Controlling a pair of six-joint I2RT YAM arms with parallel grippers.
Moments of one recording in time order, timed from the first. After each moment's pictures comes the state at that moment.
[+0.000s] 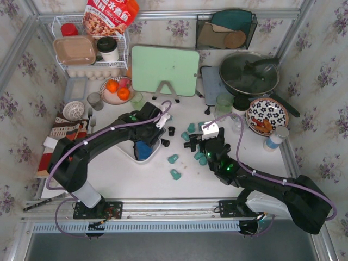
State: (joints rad) left arm -0.69 1.64 1.20 -0.65 0.00 0.14; right arm 0.82 1.07 0.36 0.46 0.63 0.08
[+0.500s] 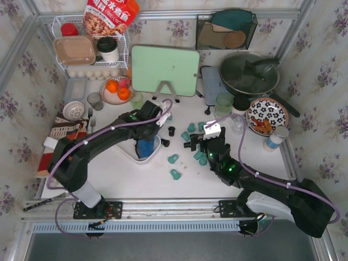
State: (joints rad) left arm -0.69 1.67 1.21 -0.60 -0.06 0.18; right arm 0.82 1.04 0.36 0.45 0.61 0.08
